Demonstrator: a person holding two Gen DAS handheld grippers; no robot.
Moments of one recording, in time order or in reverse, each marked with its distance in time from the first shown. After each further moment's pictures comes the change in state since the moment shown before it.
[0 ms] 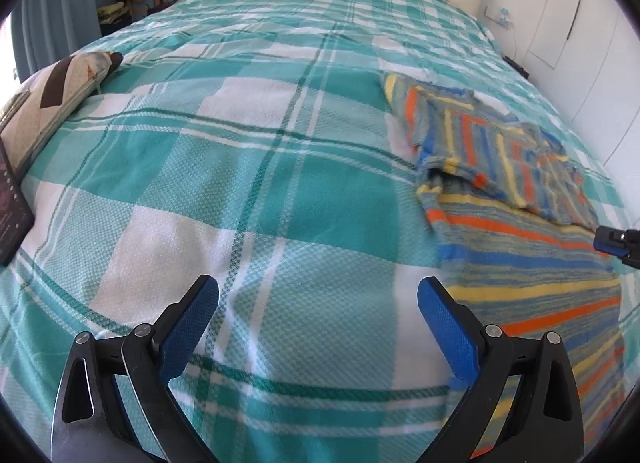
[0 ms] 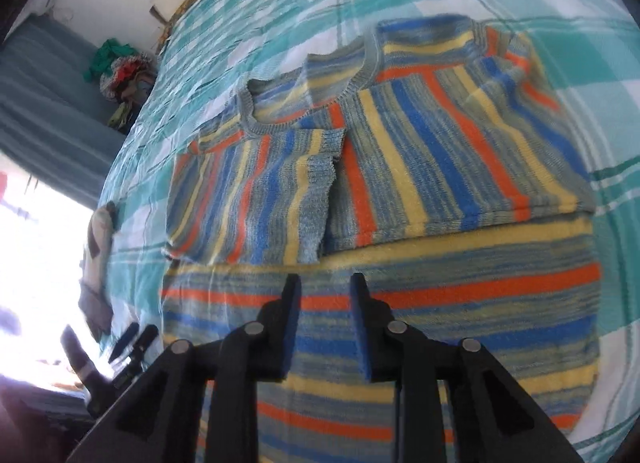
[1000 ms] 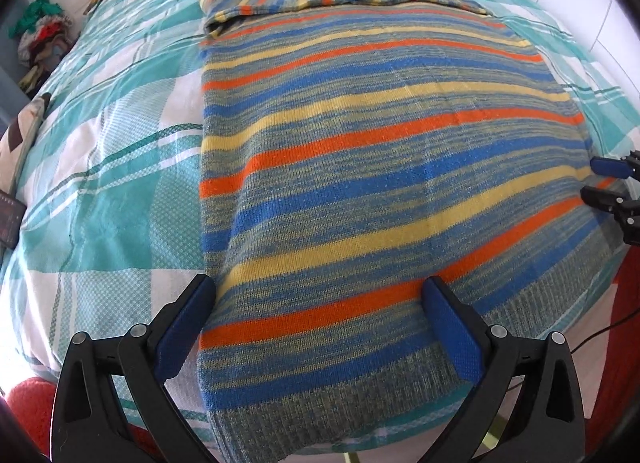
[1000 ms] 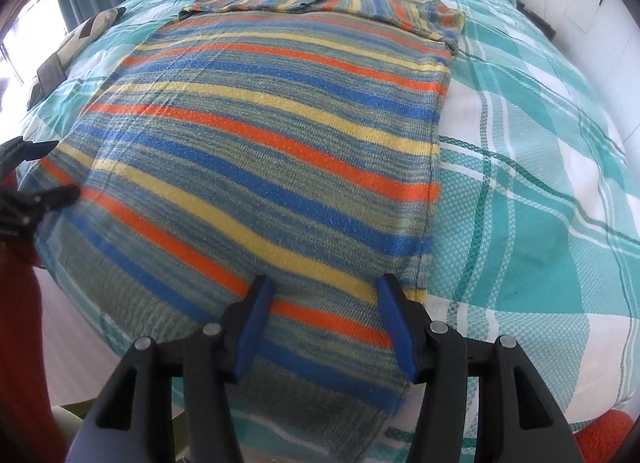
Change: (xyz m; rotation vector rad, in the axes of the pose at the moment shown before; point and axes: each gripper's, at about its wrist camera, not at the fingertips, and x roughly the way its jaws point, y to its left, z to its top) left arm -0.047 -0.125 -0.139 0.397 0.254 0.020; right arm -0.062 -0.026 -0.210 -0.372 0.101 -0.338
